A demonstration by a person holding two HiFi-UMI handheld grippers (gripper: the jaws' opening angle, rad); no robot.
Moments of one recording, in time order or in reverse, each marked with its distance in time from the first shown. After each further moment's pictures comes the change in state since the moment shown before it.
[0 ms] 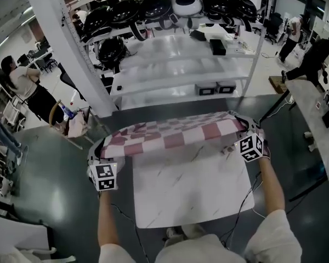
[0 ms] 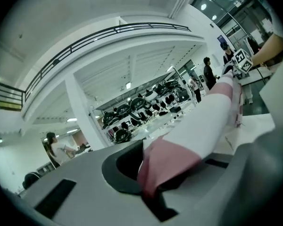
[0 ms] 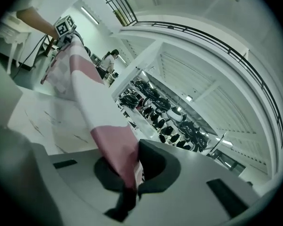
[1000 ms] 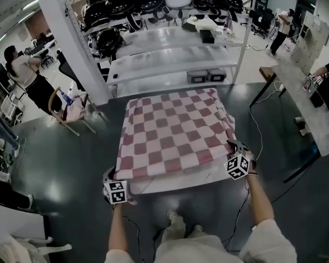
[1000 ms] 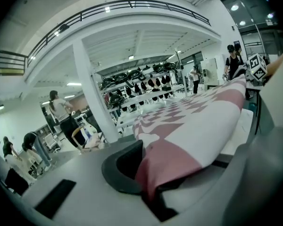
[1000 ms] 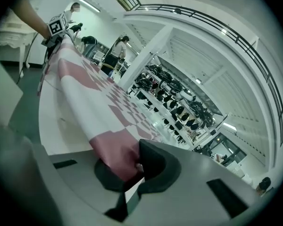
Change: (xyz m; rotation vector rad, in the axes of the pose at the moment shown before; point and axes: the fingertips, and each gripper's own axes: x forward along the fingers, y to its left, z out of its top) left arm -0.237 -0.147 -0.224 -0.213 0.326 -0.090; right arm -0.227 0.211 -0.105 0.017 0.212 0.108
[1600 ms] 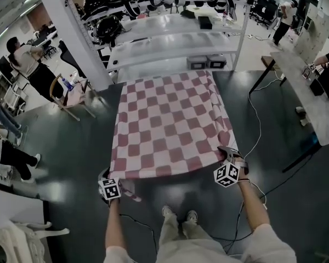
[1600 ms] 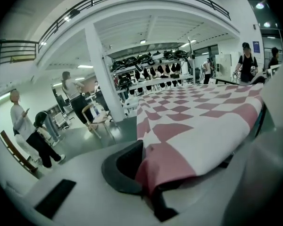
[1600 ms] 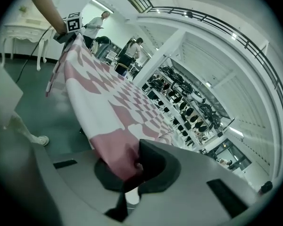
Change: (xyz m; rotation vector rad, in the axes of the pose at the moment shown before) left arm -0.077 -0.045 -0.102 -0.142 0.173 0.065; right arm -0.085 0.097 -0.065 -0.082 -0.009 0.086
